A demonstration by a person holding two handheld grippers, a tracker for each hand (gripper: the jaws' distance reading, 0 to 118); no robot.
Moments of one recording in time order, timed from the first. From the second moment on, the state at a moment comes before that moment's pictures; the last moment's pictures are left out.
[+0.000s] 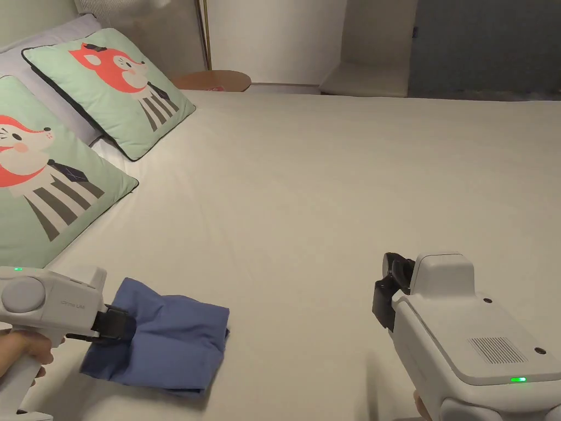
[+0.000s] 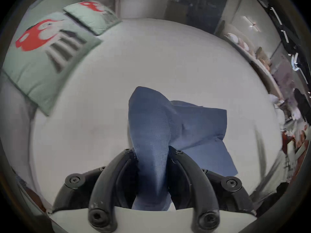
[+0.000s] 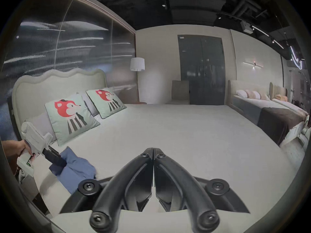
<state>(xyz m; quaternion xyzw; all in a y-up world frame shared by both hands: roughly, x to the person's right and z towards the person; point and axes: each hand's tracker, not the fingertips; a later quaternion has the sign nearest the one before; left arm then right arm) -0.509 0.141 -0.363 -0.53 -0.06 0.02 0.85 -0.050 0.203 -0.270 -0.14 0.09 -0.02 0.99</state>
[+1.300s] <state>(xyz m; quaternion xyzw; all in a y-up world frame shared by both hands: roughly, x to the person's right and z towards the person) -0.410 0.330 -0.255 -0.17 0.07 0.00 0.98 0.031 0.282 -0.213 -0.04 0.05 -0.02 1.00</state>
